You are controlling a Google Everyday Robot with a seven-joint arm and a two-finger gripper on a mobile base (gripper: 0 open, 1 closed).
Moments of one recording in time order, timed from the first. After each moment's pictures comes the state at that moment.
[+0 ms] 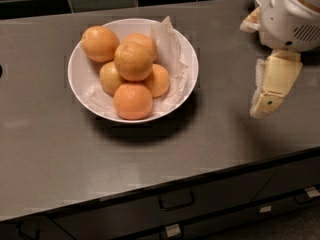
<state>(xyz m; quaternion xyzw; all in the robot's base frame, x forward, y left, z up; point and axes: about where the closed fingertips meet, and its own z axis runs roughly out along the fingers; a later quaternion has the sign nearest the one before) 0.455 -0.170 0.992 -0.66 0.73 -0.04 0.17</state>
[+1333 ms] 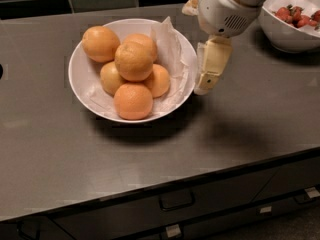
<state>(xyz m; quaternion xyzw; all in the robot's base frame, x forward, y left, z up) 0.521 -0.071 0.992 -0.72 0.65 -0.02 0.25</state>
